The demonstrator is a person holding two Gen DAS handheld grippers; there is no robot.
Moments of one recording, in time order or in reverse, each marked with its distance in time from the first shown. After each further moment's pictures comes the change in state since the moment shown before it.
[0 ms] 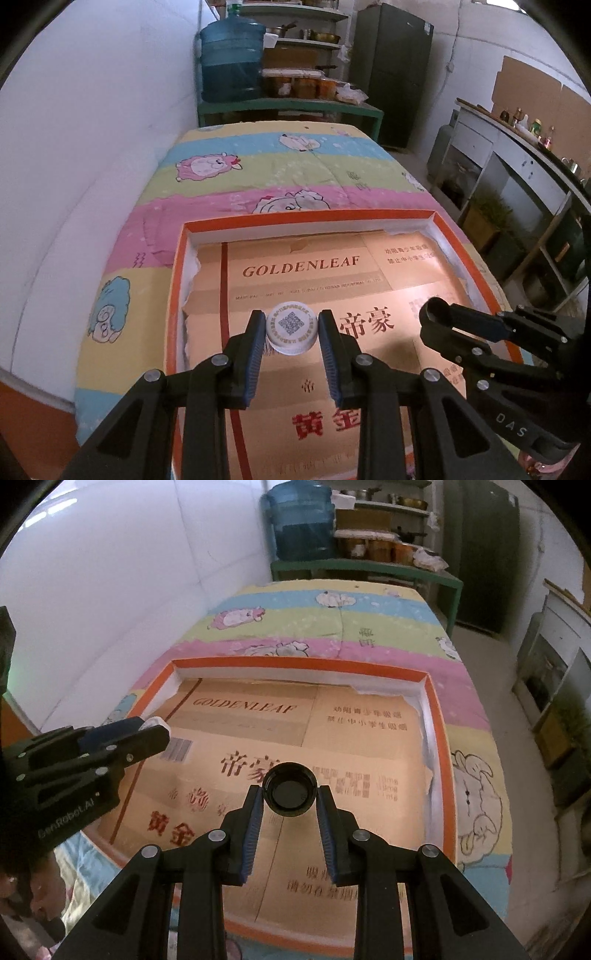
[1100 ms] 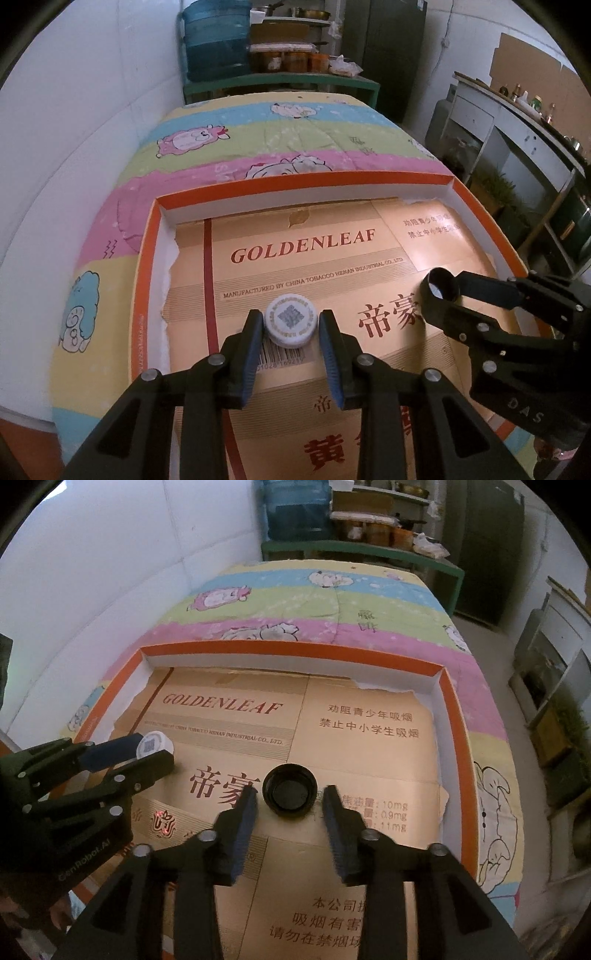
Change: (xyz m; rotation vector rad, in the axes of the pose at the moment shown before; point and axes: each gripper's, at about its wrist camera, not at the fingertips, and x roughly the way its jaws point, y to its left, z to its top) left arm 0.044 0.002 -0.003 0.039 0.082 -0.012; right arm 0.039 -0.004 0.012 -0.005 0.062 -0.049
